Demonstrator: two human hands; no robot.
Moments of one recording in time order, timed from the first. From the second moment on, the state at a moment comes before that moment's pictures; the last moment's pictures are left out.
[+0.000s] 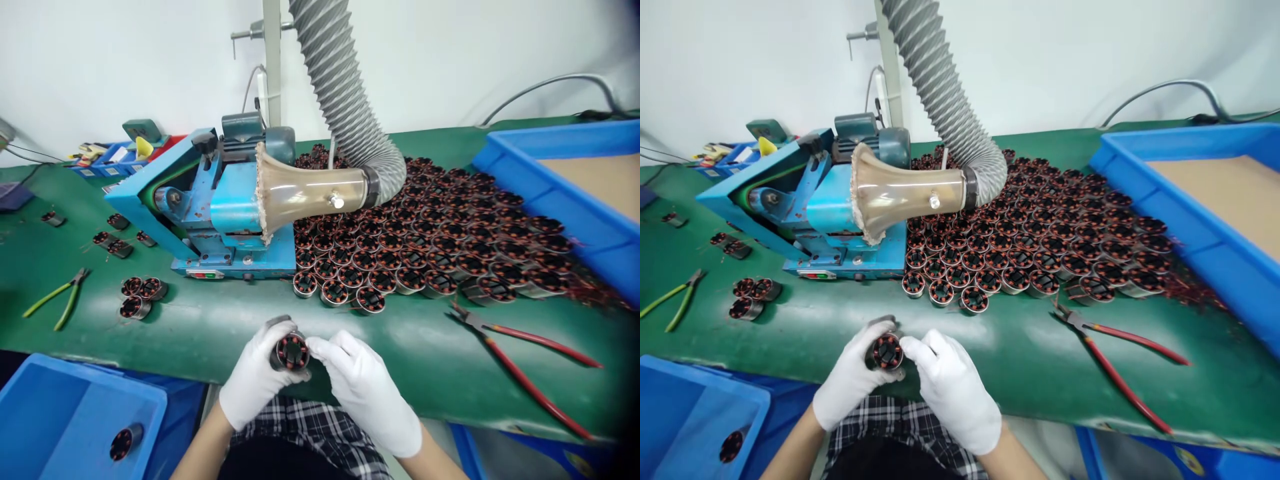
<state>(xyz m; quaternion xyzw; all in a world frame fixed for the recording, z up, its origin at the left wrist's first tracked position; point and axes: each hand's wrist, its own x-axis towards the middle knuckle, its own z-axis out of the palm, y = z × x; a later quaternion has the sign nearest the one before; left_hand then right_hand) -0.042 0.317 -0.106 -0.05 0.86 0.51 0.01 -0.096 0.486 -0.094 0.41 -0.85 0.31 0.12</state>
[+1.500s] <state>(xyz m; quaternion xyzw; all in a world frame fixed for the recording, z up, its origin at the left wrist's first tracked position) -0.030 0.309 -0.061 0.11 0.84 0.53 -0.02 -0.090 0.470 -0.051 0.15 -0.80 0.56 -0.17</state>
